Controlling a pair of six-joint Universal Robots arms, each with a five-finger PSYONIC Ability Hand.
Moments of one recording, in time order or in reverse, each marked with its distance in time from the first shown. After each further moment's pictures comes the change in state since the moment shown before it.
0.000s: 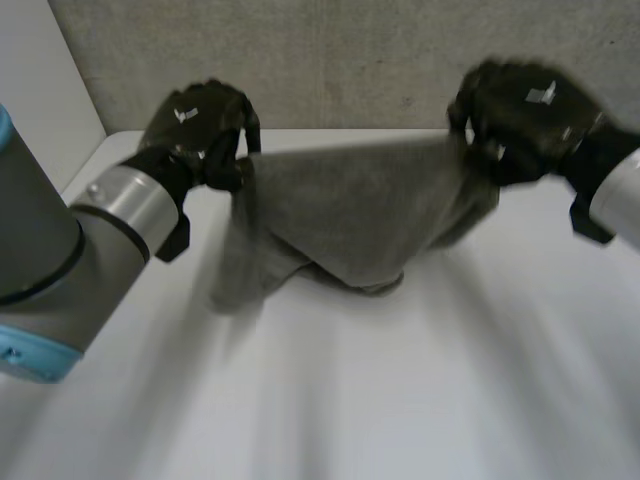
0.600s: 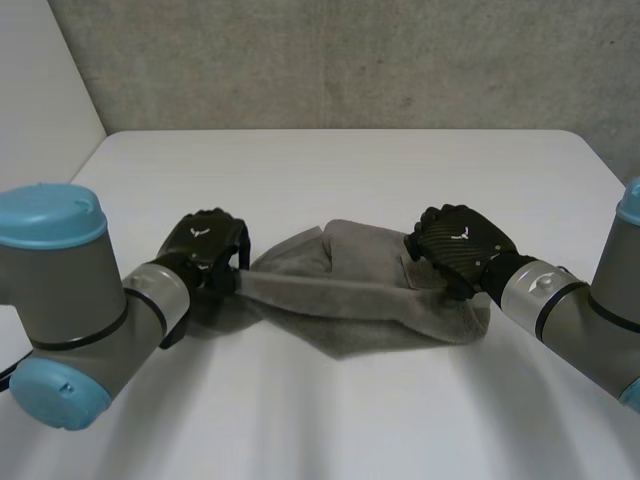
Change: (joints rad) left arm 0.058 -0.184 -0.182 0.005 0.002 0.099; right arm 0.072 0.338 0.154 -0.116 0.070 -0.332; left_hand 0.015 0.005 0.000 0.000 0.020; right_hand -0.664 -0.663 0.000 0.000 -0.737
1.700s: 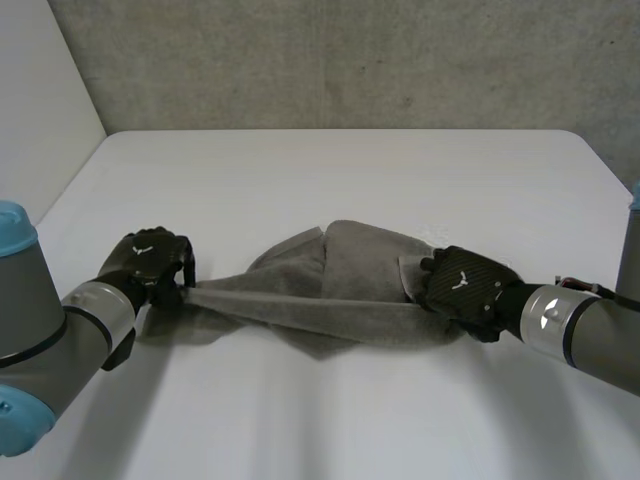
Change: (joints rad) left arm 0.161 0.119 -0.175 0.000 0.001 0.065; right arm -0.082 0.024 -0.012 0.295 -0.113 -0.576; left_hand 0.000 0.000 0.000 0.000 0.000; right_hand 0.314 0.310 0.000 0.000 0.350
